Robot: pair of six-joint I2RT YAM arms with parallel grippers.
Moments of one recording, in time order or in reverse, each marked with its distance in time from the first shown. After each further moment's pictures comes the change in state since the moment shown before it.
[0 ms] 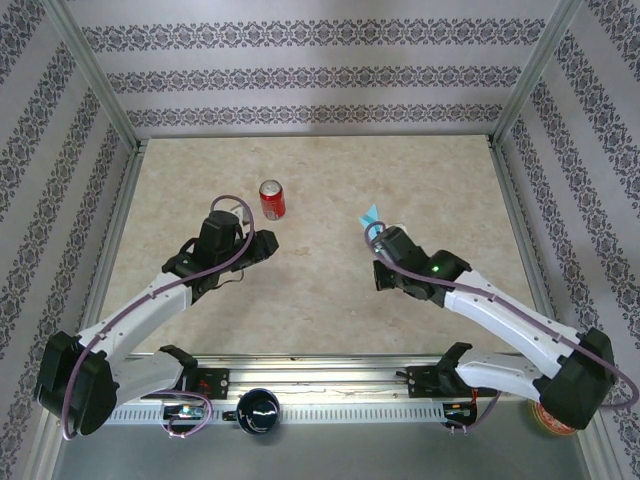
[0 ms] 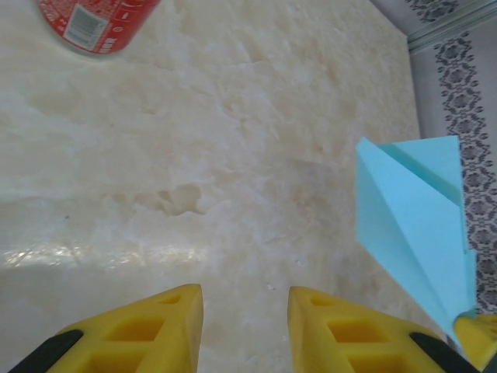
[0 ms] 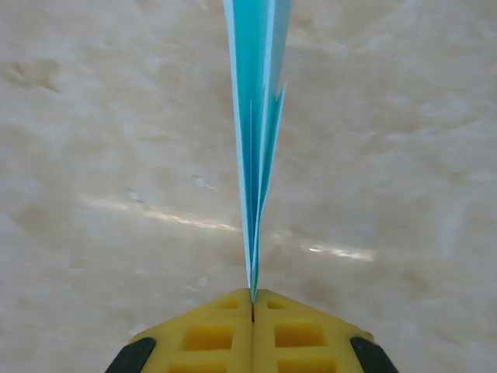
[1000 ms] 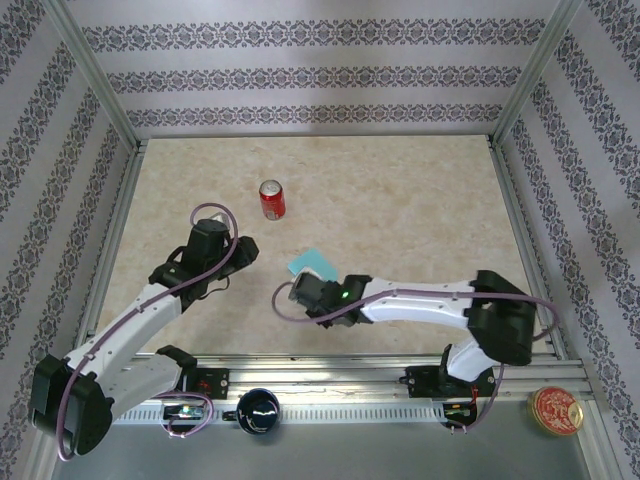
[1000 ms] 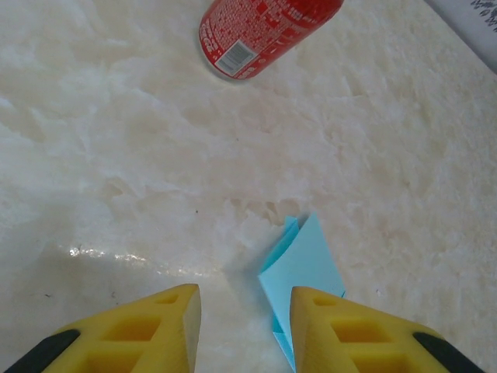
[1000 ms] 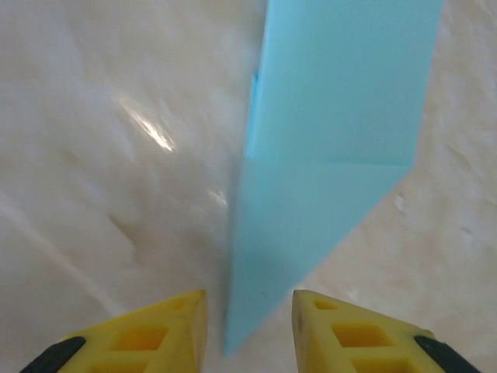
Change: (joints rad) left arm 0.052 -0.101 -0.045 -0.139 -0.138 -0.008; right arm 0.391 0.428 0.103 0.232 -0.059 -0.167
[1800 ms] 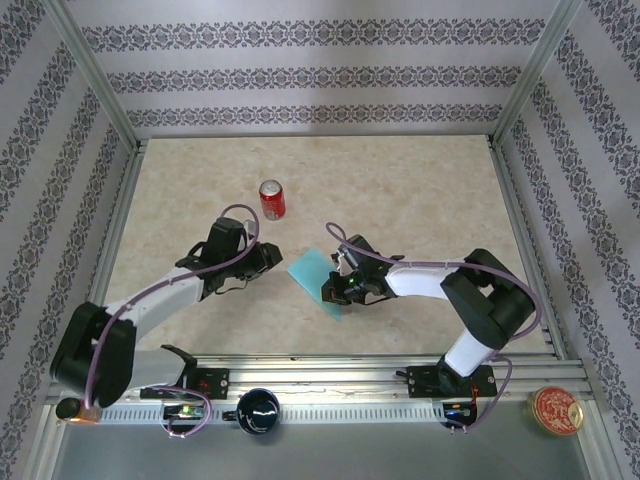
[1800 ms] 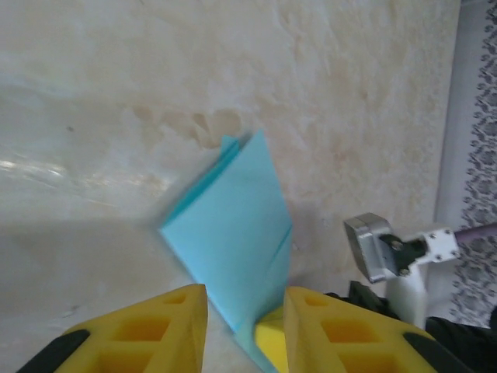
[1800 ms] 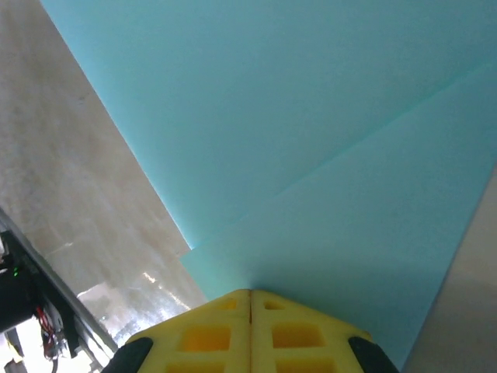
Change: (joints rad) left arm 0.000 0.284 -0.053 0.305 0.371 -0.116; right arm -0.433 0.119 -0.262 0.515 -0.750 0.534
